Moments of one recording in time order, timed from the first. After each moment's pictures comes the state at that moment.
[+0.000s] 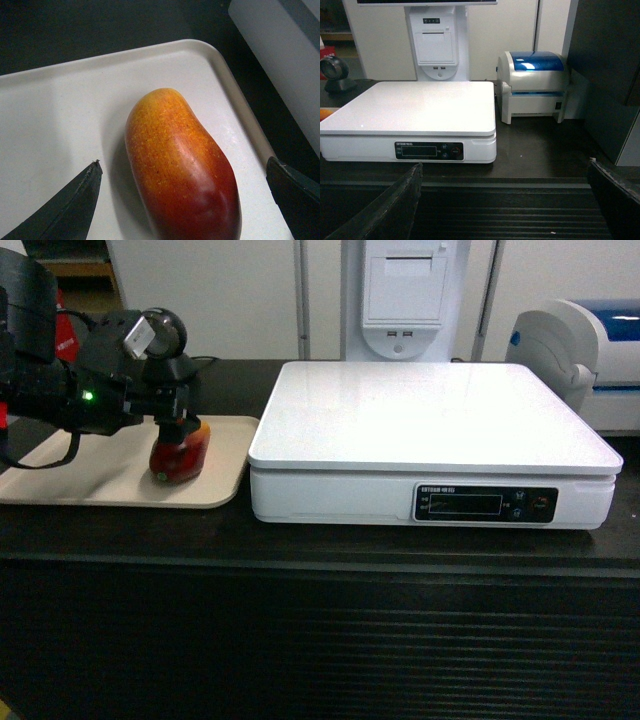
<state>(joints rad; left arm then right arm) 0.02 2.26 1.52 0.10 0.29 0.17 0.00 0.00 0.01 0.00 0.00 0.00</state>
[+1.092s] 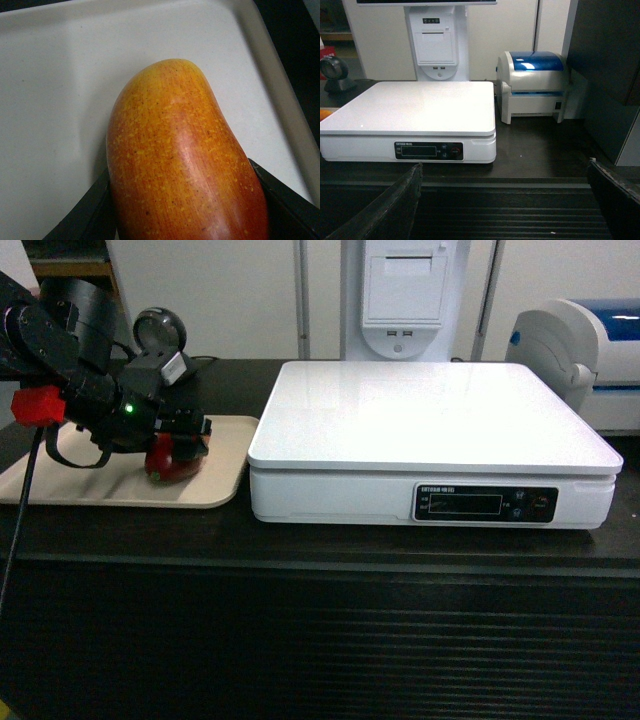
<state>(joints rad) -0.01 2.42 1.79 -0.19 0.20 0.17 0.00 0.00 0.01 0.00 0.00 0.00</state>
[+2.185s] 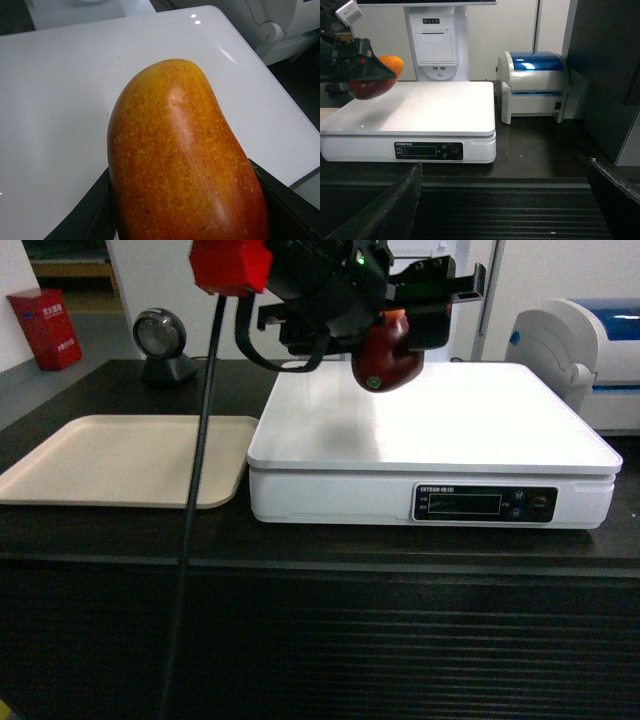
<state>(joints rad) -0.48 2.08 1.64 -0.09 0.07 -0.16 0.00 0.00 0.01 0.00 0.00 0.00</state>
